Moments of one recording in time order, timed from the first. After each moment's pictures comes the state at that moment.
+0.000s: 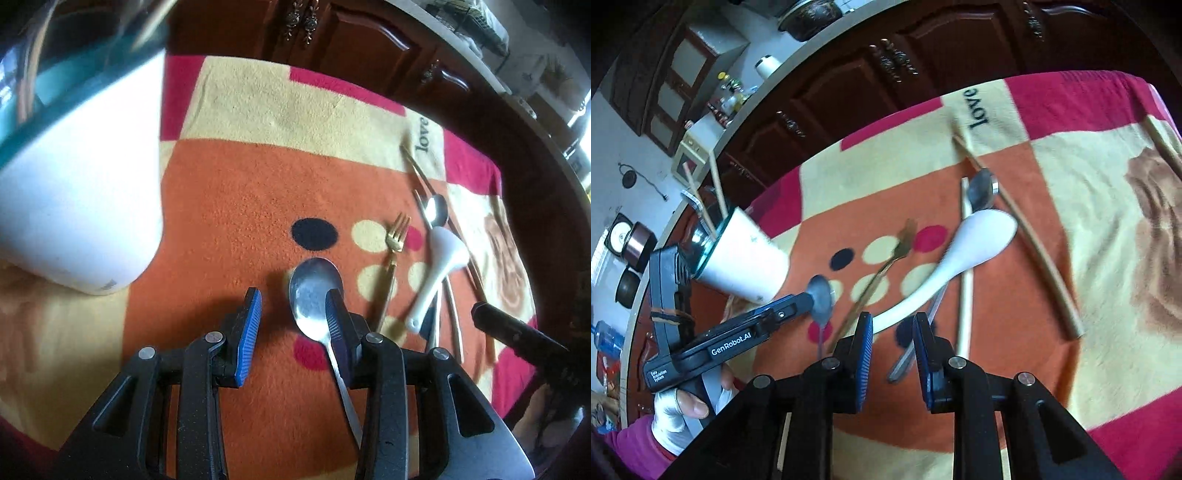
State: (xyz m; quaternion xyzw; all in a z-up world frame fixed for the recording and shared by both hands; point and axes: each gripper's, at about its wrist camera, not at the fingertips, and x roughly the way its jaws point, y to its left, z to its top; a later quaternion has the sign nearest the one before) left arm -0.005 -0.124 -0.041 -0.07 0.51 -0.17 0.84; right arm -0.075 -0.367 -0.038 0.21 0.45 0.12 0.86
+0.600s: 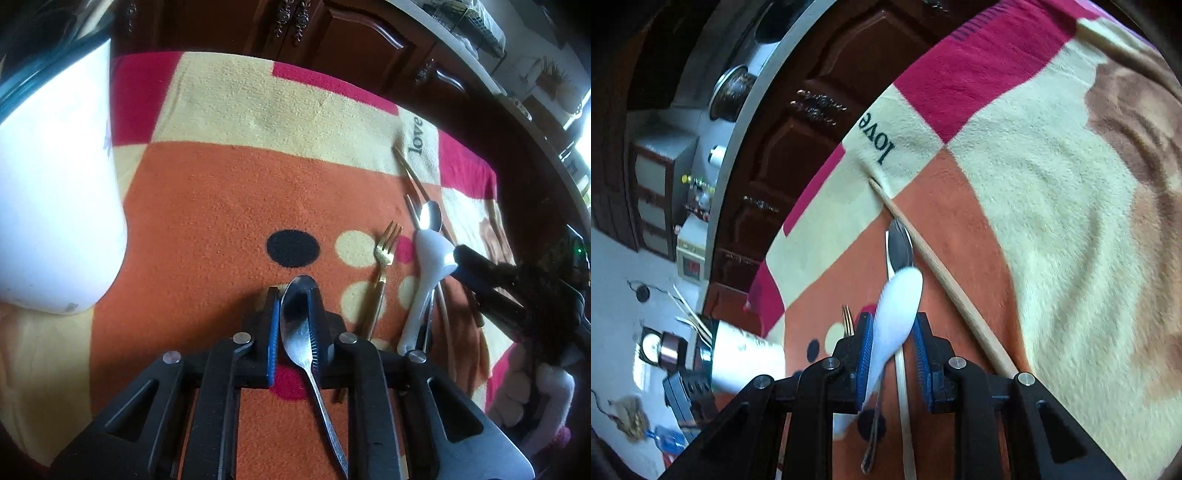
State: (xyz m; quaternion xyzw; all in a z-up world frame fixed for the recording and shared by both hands) left arm 0.006 -0.138 -0.045 -0.07 0.51 -0.19 0.84; right arm -0.031 -0.445 -0.080 0.41 0.40 0.09 0.82
